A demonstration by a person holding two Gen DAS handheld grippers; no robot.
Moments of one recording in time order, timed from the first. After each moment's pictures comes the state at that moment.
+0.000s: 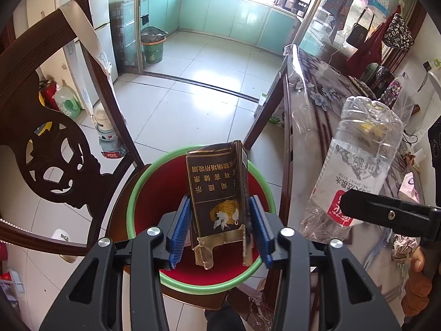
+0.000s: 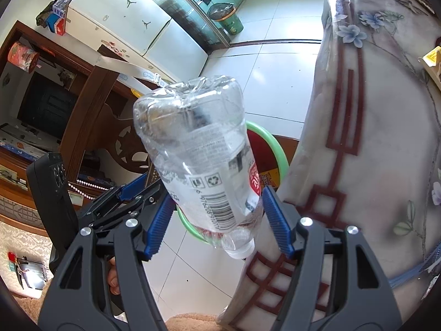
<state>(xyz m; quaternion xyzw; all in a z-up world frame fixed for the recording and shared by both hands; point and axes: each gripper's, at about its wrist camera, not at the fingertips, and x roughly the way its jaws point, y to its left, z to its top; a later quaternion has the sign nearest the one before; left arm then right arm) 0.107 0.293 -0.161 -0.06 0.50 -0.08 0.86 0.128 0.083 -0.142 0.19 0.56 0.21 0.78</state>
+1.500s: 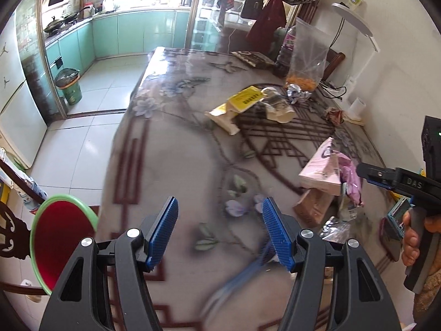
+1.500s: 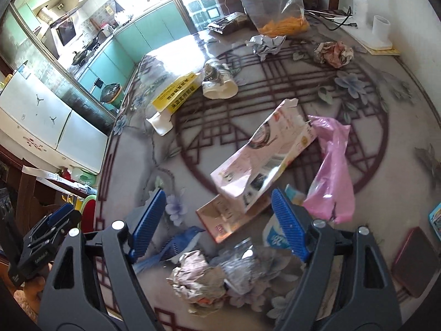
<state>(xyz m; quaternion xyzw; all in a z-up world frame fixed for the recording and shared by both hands) 0.066 0.006 -0.107 0.01 0.47 -0.25 0.85 0.014 -0.286 -0.108 0.23 0.47 -0.08 0.84</state>
